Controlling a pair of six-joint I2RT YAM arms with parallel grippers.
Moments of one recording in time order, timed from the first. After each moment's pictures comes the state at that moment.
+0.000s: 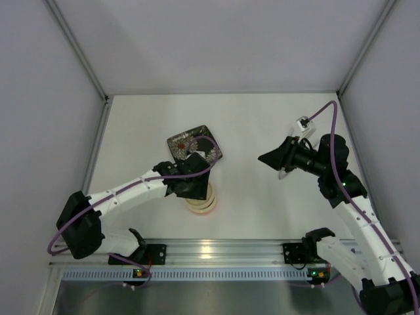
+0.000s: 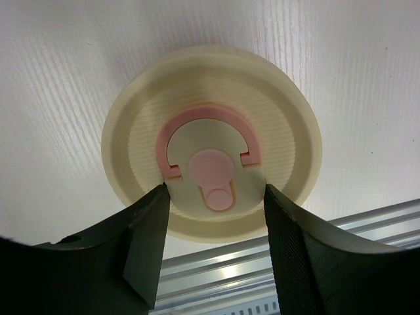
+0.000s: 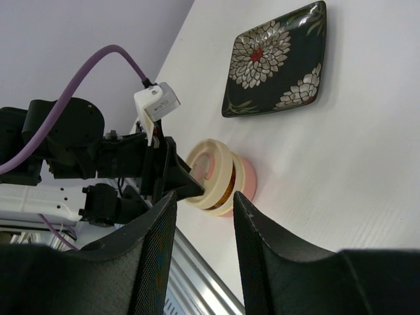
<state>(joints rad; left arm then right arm) -0.86 1.35 0.97 -0.75 -0.15 -0.68 0.26 0.80 0.82 -0.31 -0.61 0.56</state>
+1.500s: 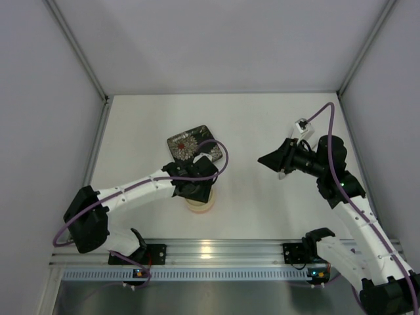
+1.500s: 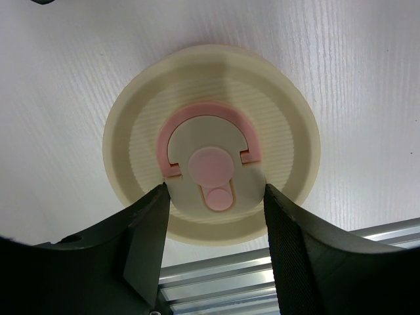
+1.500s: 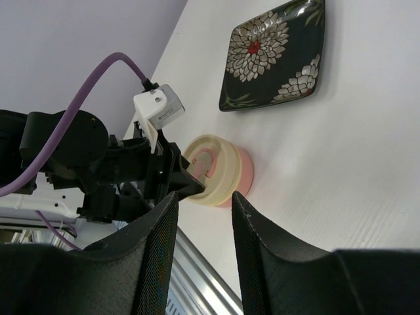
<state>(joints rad) -0.93 1.42 1.01 -0.79 -0.25 -0.62 0.26 0.80 0.80 -0.30 -0.62 0.56</state>
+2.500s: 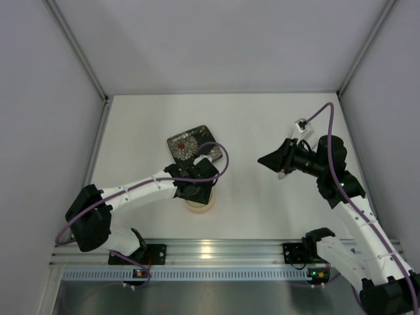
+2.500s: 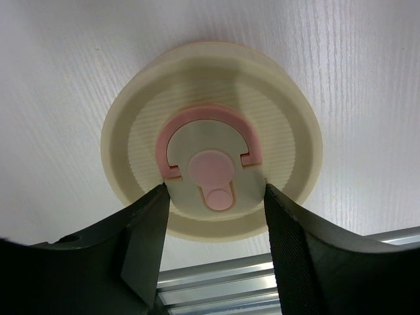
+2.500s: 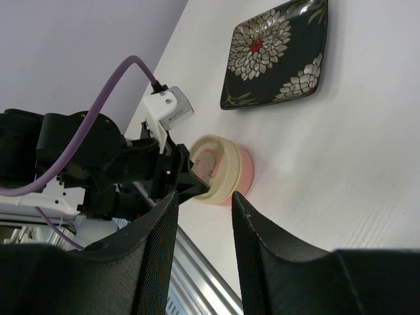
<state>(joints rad) -0.93 1.44 0.98 -0.76 -0.25 -0.64 0.26 0.80 0.80 -0.30 -0.62 0.56</state>
